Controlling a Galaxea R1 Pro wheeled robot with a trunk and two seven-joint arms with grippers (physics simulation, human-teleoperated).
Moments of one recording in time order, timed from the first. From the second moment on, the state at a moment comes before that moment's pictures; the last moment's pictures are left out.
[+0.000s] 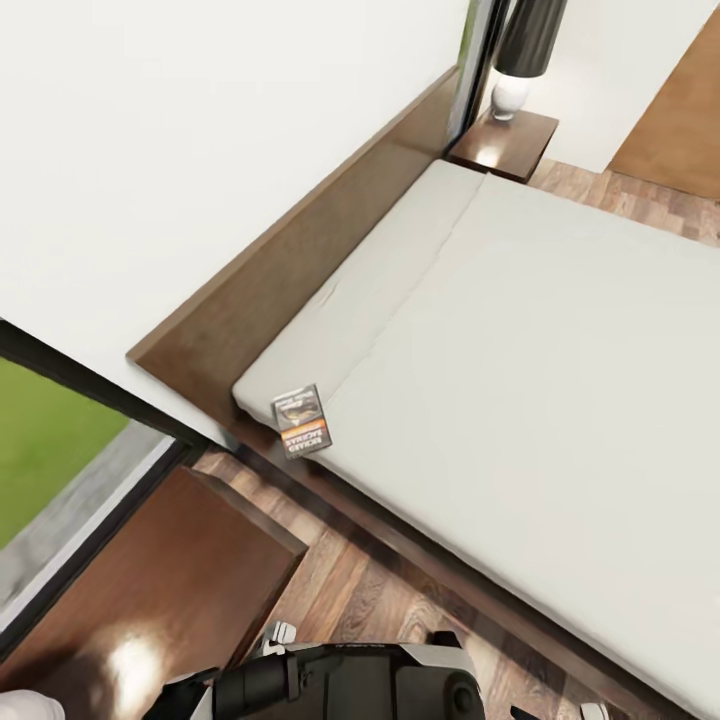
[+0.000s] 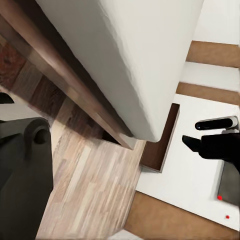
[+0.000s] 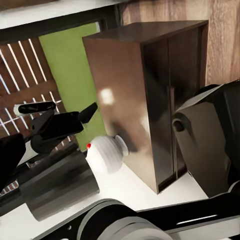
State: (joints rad) left arm -0.40 -0.04 0.25 -0.45 -0.04 0.19 -1.17; right arm -0.04 -0.37 0.07 -0.71 -0.79 0.37 1.19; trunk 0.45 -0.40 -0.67
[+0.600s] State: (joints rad) left arm -0.40 -0.04 0.25 -0.45 -0.04 0.19 -1.17; right arm -0.04 -0.37 0.07 -0.71 -0.79 0.37 1.19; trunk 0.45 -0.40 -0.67
